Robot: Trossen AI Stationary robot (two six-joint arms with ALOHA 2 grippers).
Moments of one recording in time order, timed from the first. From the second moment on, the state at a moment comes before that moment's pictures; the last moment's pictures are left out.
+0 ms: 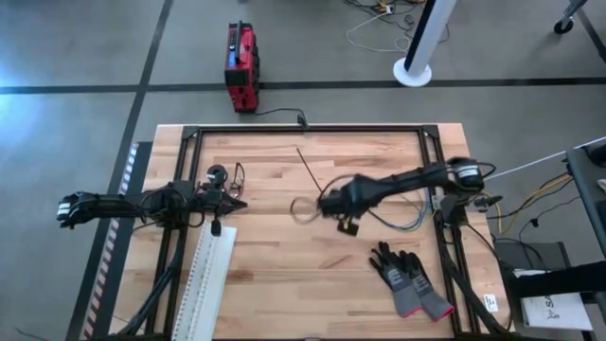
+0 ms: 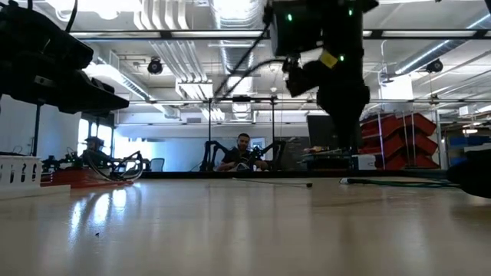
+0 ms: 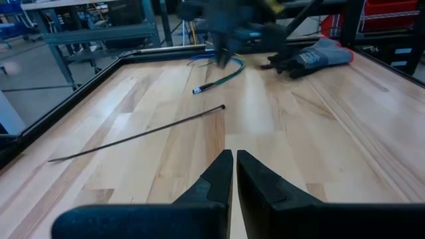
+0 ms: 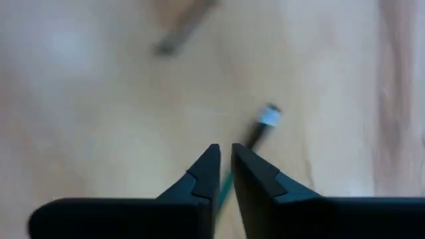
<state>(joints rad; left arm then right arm) 0.09 0.27 0.02 0.03 0.04 0.09 0.02 1.90 1.32 -1.11 0.26 0.43</state>
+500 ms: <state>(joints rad) 0.09 0.27 0.02 0.03 0.04 0.09 -0.22 1.87 1.04 -0.77 -0.01 0.34</state>
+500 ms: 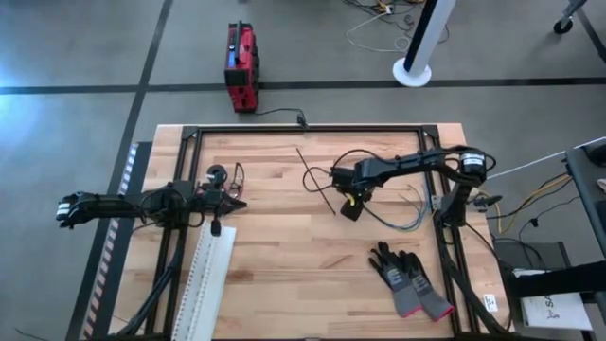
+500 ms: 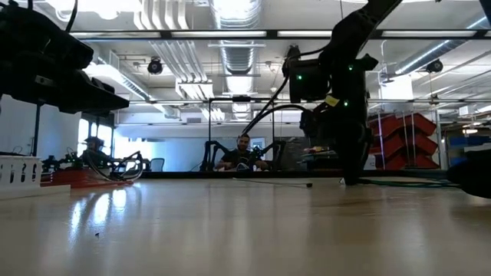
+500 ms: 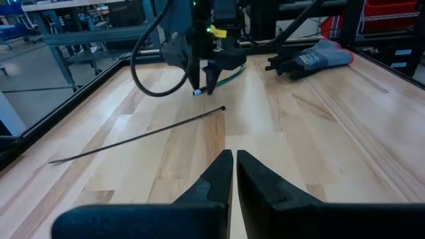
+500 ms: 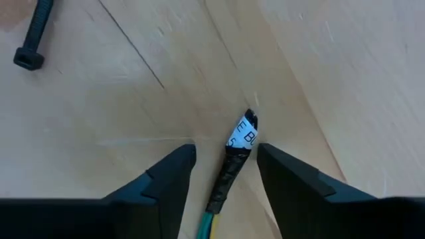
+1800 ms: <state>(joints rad) 0.09 0.28 0.02 0.03 0.04 0.09 -0.28 1.39 1.46 -0.86 1.03 -0.30</state>
